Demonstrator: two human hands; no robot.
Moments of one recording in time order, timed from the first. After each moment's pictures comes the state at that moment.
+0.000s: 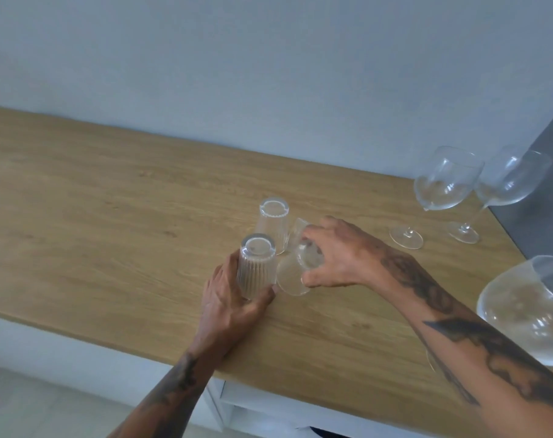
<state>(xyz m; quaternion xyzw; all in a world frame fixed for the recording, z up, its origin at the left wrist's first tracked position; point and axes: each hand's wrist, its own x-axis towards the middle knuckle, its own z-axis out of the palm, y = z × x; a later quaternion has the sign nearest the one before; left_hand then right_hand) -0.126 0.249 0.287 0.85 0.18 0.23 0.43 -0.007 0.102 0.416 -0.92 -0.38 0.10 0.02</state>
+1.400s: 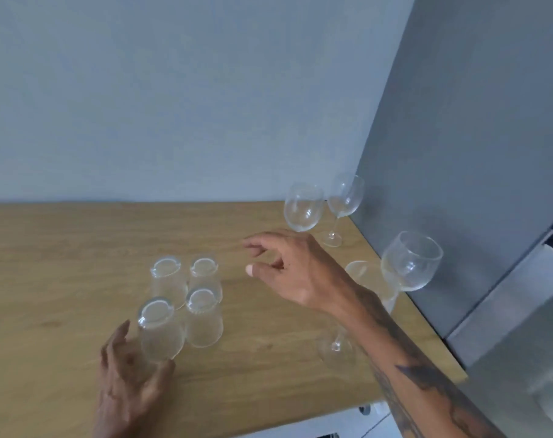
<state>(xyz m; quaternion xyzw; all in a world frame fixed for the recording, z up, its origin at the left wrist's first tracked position) -0.147 0.258 0.284 0.83 0.22 0.20 0.48 -0.050 0.019 0.499 -0.90 -0.29 0.00 0.32</state>
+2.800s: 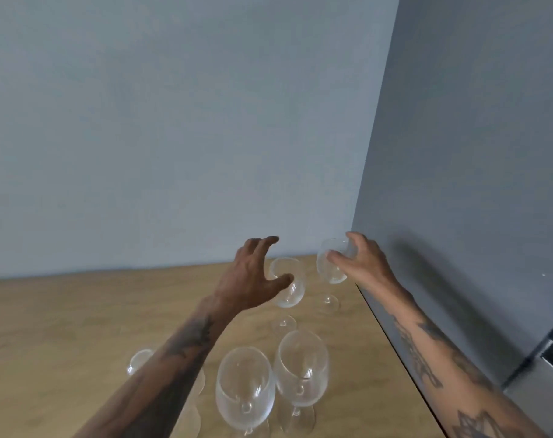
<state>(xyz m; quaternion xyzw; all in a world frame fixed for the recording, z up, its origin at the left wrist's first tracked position) 0.097 0.099 0.525 0.94 -0.08 0.13 0.31 0.148 -0.131 0.538 -0.91 0.00 -0.09 0.40</state>
